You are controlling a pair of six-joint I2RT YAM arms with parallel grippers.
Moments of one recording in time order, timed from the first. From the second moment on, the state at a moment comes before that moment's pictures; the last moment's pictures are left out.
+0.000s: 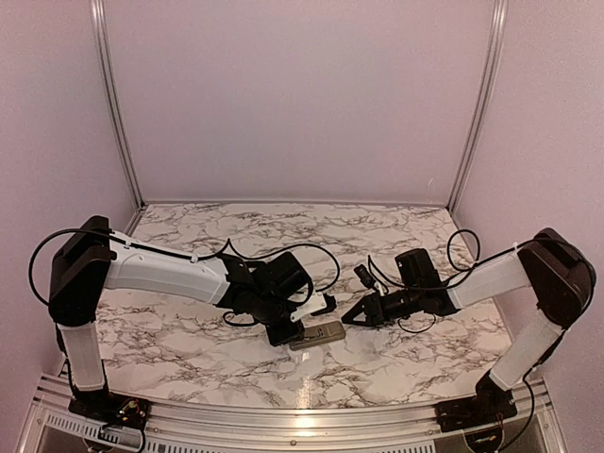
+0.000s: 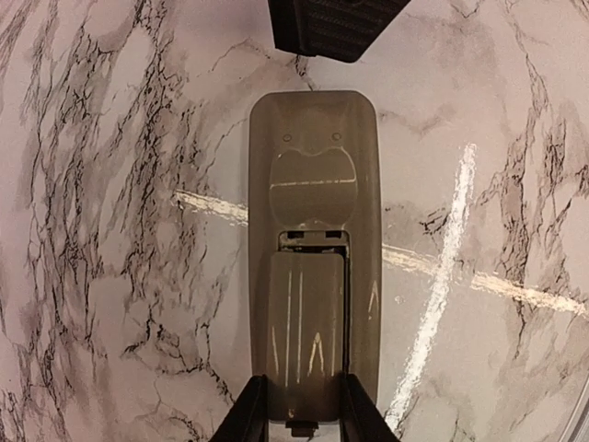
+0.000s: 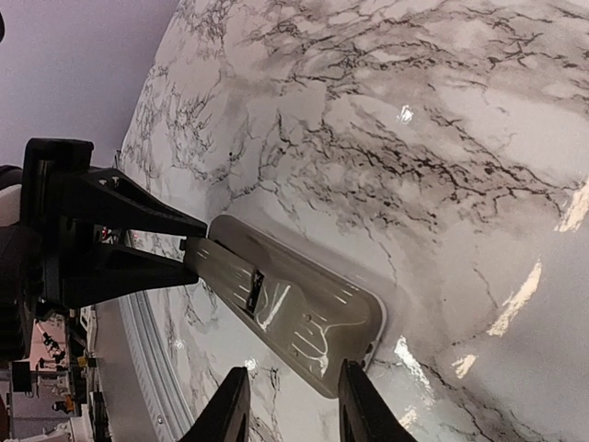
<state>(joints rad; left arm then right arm) -1.08 1.93 1.29 -0.43 0.04 0.22 0.54 1.61 0.59 0.22 -0.78 0.45</state>
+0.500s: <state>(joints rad) -1.08 1.95 1.31 -0.44 0.05 0.20 0.54 1.68 0.59 0.24 -0.80 0.46</state>
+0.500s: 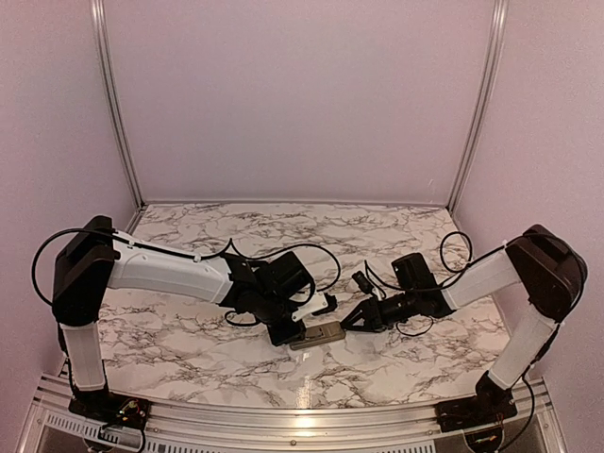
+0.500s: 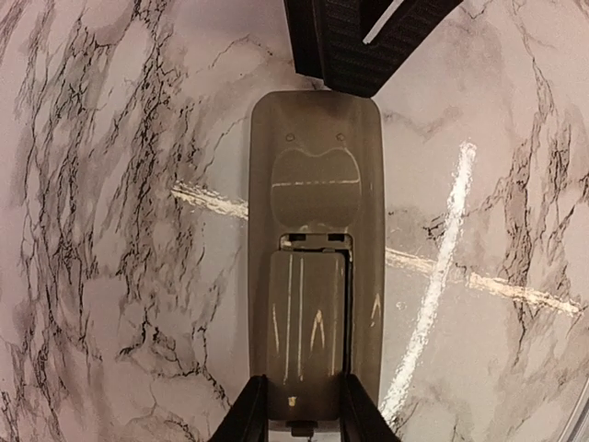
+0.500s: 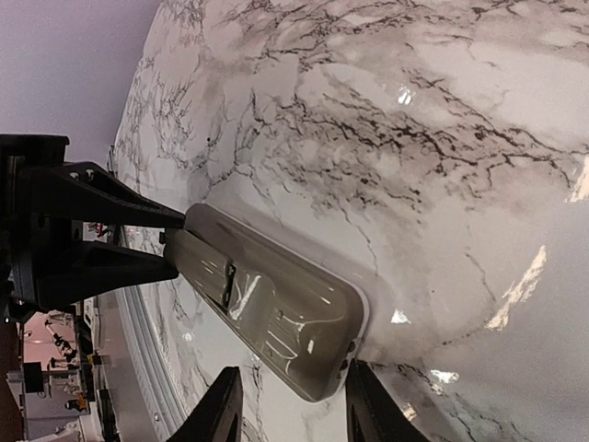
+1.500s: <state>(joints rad) -1.06 2.00 1.38 -0.49 0.10 0.15 0.54 1.70 0.60 0.27 -0.81 0.47</state>
